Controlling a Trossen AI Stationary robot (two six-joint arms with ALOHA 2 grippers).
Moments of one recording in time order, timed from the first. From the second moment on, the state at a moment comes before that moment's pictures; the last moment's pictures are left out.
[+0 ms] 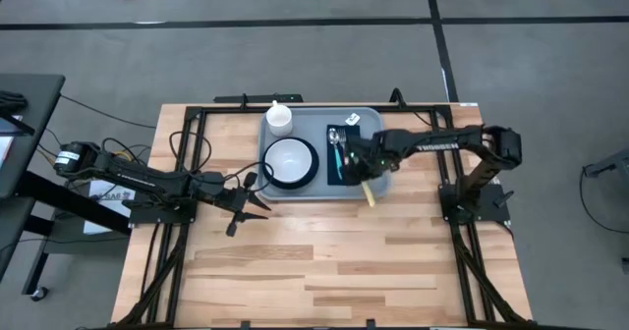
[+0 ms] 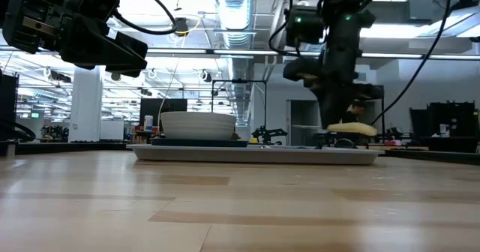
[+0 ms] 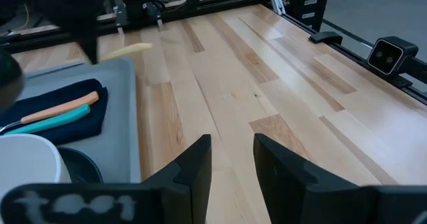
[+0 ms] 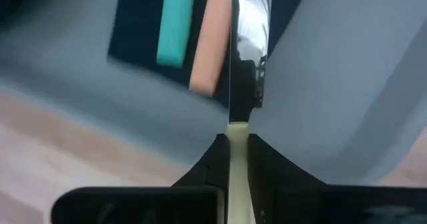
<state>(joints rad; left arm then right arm) -0.11 0.93 0.22 0.40 0.14 0.15 -0.21 1.64 1.08 -0.80 -0.07 0.97</state>
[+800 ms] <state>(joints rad) -0.11 0.93 0.23 0.35 0.14 0.13 -0.42 1.93 1.30 -0.77 -0.10 0.84</state>
